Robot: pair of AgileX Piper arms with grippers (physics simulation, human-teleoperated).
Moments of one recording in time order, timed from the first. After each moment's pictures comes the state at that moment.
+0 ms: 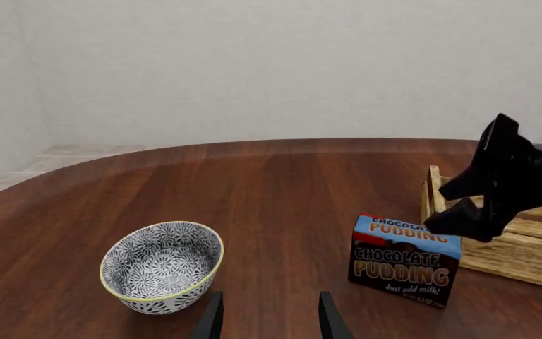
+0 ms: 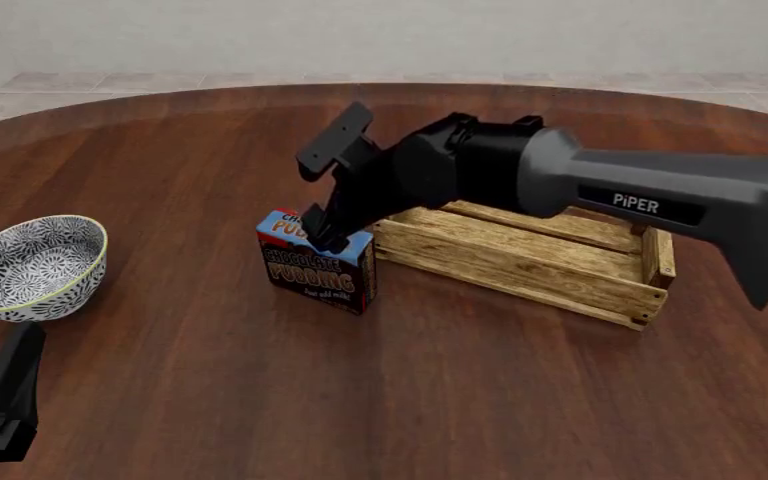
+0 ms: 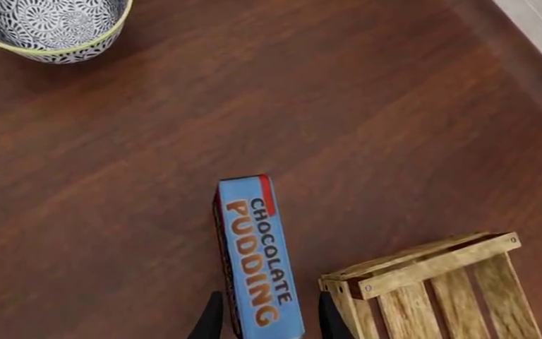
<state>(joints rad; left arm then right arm) 0.00 0.00 0.00 0.00 0.00 0.73 1.93 -1.52 0.40 -0.31</state>
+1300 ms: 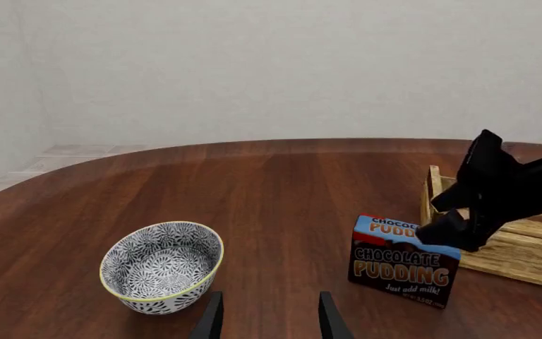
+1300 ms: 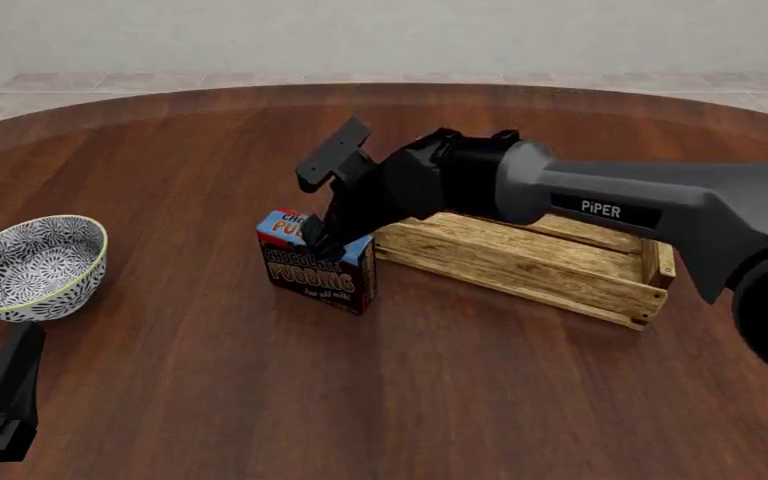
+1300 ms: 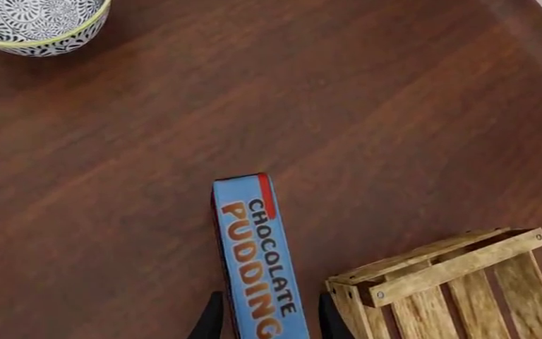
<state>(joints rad) 0.00 0.00 0.00 0.00 0.00 0.72 1.99 -1.54 0.39 -0.28</state>
